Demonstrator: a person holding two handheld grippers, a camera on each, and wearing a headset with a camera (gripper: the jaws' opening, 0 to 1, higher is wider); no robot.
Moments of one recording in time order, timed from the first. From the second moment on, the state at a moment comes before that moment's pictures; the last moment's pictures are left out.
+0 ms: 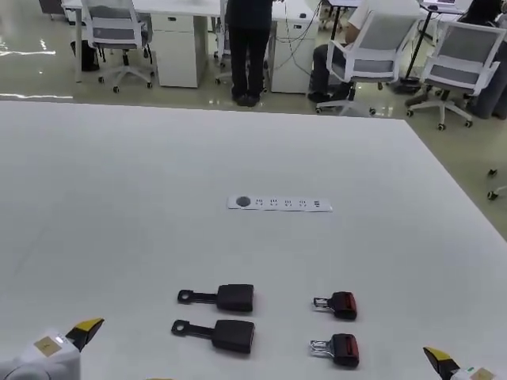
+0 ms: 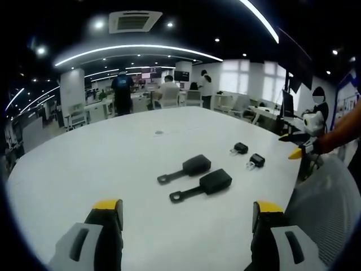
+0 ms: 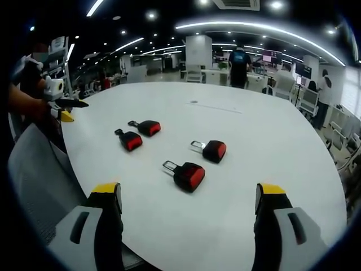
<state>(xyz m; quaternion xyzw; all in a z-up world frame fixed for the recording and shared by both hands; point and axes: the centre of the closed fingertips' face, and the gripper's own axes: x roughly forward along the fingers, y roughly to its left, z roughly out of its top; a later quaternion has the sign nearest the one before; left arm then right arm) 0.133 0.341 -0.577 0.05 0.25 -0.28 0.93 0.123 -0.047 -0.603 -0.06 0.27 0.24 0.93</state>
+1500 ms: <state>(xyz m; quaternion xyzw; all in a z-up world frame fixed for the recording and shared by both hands) 0.151 0.311 -0.590 0.09 0.27 -0.33 0.90 0.141 -0.033 -0.622 -0.07 0.28 0.27 0.92</state>
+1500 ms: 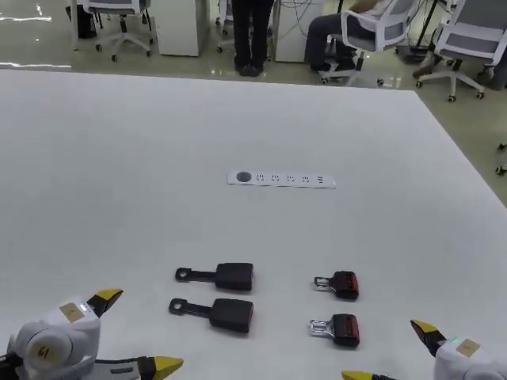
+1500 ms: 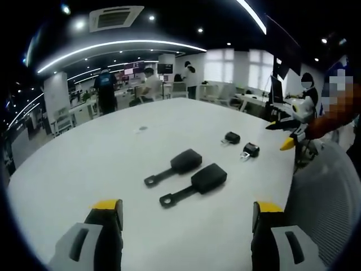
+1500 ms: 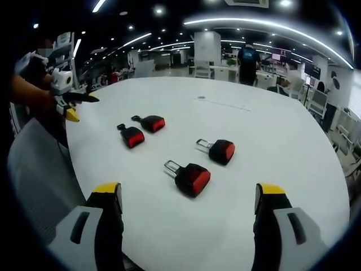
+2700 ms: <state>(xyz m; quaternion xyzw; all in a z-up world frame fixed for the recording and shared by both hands) 0.169 0.261 -0.611 0.15 0.30 -0.45 0.83 0.171 -0.005 -0.633 -0.09 0.30 0.37 0.88</state>
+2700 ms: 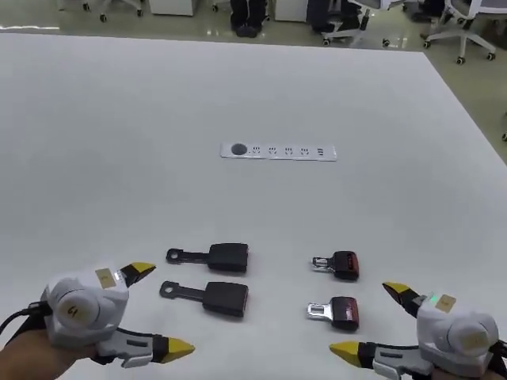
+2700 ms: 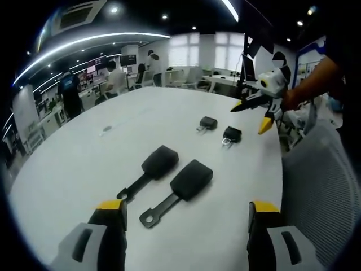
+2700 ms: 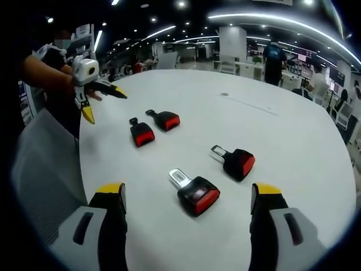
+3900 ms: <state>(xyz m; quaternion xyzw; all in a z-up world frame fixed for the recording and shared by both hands) 0.198 0.210 -0.673 0.27 0.32 -0.59 0.70 0.186 0.002 -0.667 -0.13 0.35 0.50 0.78</state>
